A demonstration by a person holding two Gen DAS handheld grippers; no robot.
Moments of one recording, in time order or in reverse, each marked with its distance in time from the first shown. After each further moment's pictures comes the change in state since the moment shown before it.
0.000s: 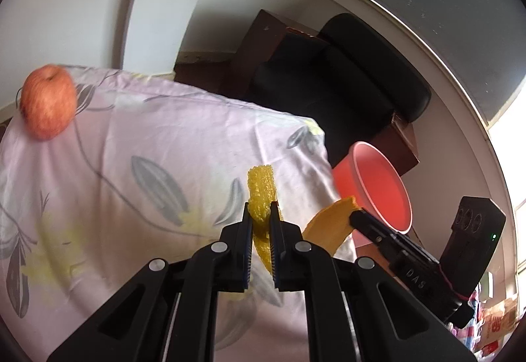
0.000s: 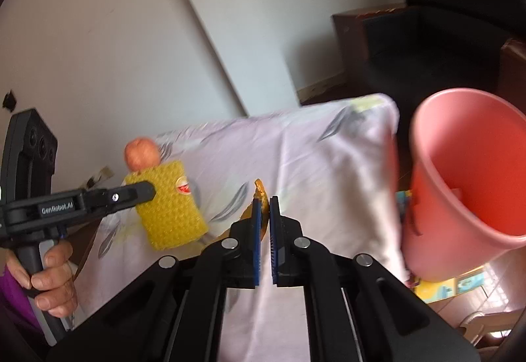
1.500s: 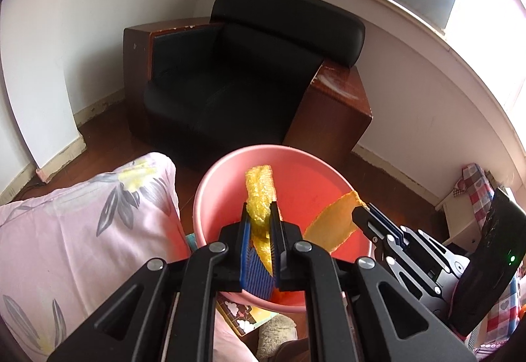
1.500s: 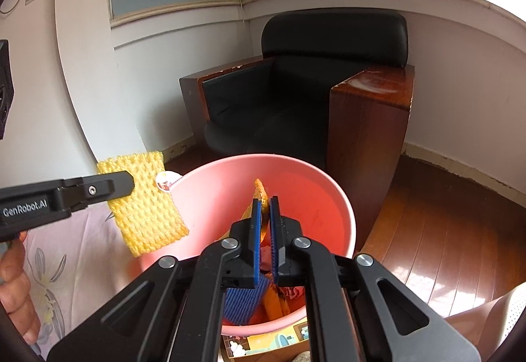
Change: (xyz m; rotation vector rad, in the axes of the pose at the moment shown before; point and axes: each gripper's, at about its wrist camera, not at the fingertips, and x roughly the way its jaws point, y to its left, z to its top) left arm 0.163 -0.228 0.032 0.410 0.045 -0.090; right arm -0.069 -0.159 0.028 0.100 -0.234 -0.524
